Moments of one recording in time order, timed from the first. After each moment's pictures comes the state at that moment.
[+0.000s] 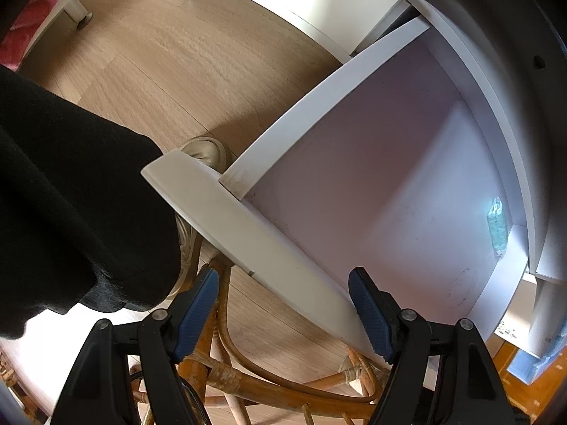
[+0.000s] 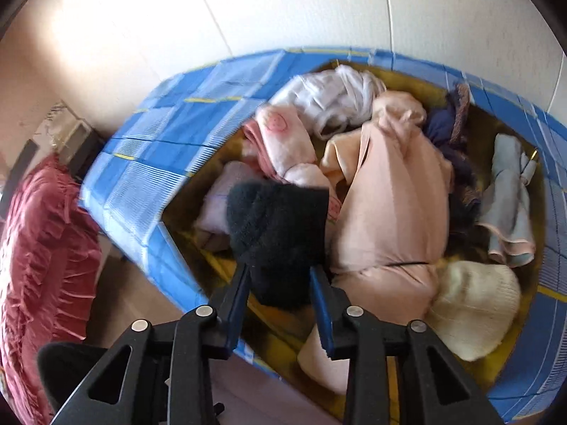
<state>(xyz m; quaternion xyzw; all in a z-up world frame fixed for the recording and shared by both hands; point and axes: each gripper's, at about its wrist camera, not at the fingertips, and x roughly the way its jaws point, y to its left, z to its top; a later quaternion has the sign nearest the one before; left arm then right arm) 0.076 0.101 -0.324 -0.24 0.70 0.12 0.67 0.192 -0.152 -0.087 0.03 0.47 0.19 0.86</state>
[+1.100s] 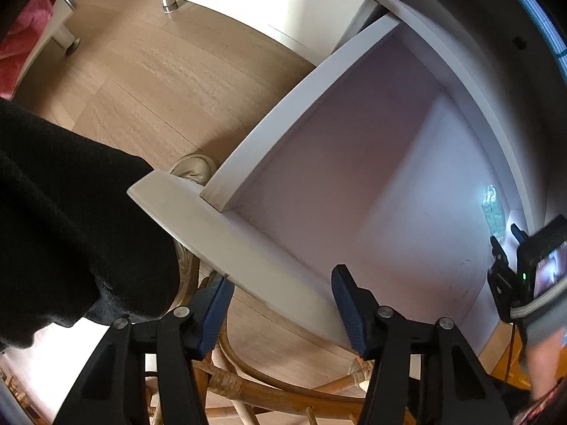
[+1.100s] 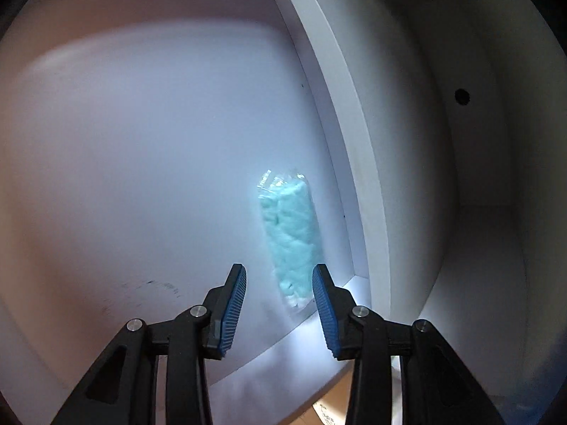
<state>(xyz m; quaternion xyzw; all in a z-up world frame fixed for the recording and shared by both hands) 0.080 0.084 -0.311 -0.21 0.68 0.11 0.69 0.122 -0.171 -0.399 -0.53 0.49 0.09 0.69</state>
